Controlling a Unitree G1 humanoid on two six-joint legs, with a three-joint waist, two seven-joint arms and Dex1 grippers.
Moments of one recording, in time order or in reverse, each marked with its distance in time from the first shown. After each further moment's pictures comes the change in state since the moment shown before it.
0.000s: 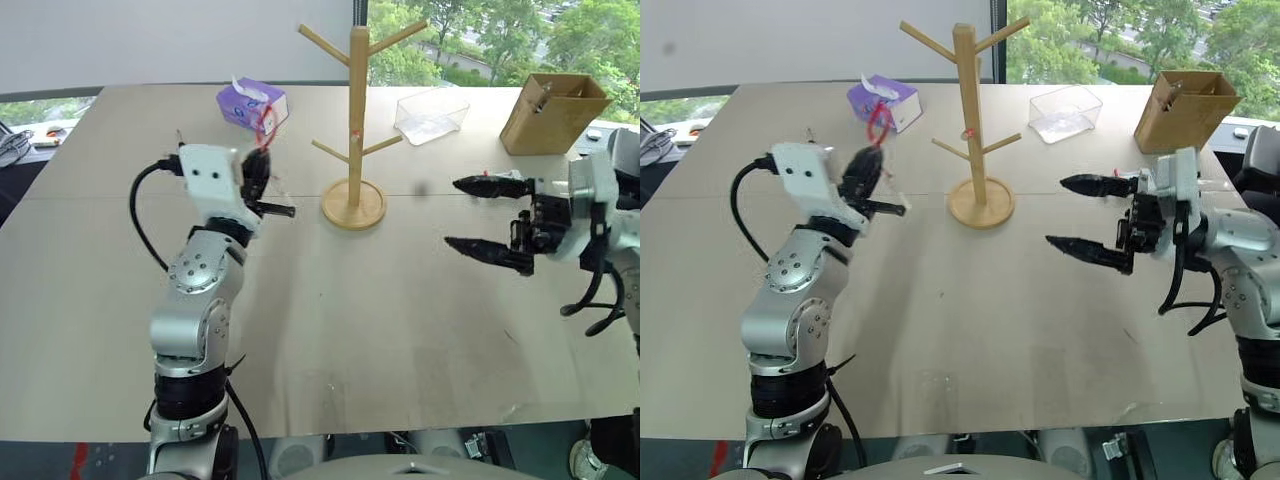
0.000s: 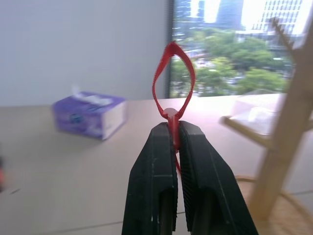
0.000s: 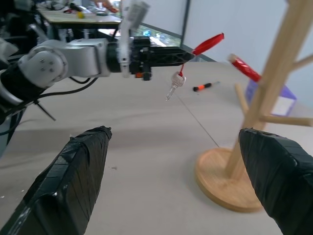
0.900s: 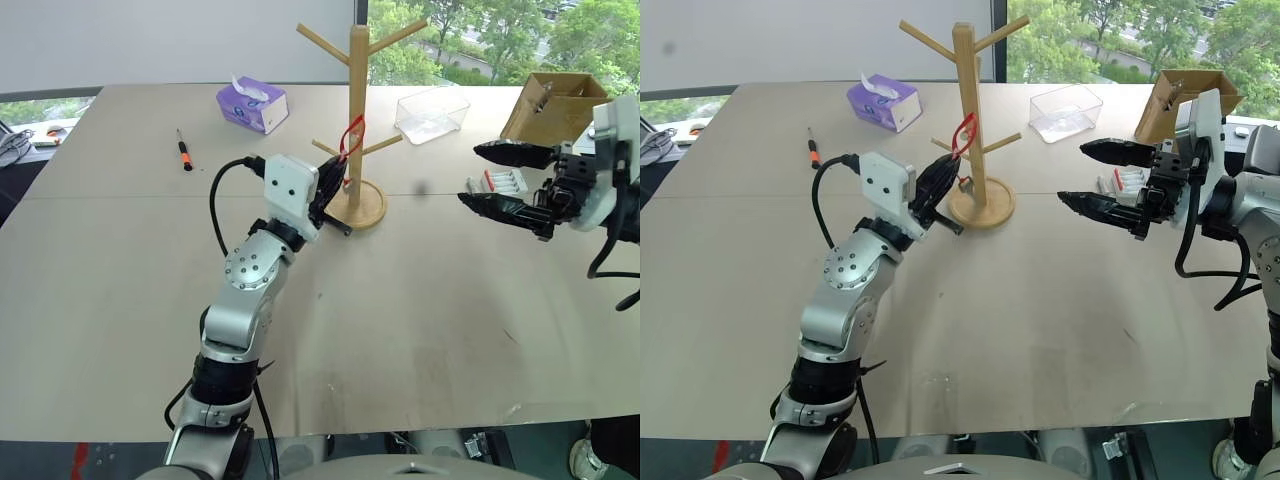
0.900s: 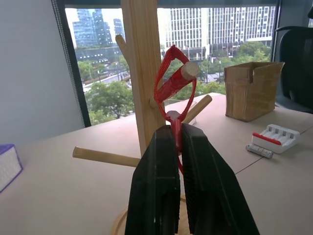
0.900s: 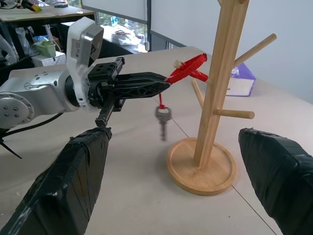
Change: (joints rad) left arm -0.064 -0.081 -0.196 0.172 0.127 -0.227 -0.139; right arm -0.100 -0.068 -0.062 -0.038 0.063 0.225 -0.130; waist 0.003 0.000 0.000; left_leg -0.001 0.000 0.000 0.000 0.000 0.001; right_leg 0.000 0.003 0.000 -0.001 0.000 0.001
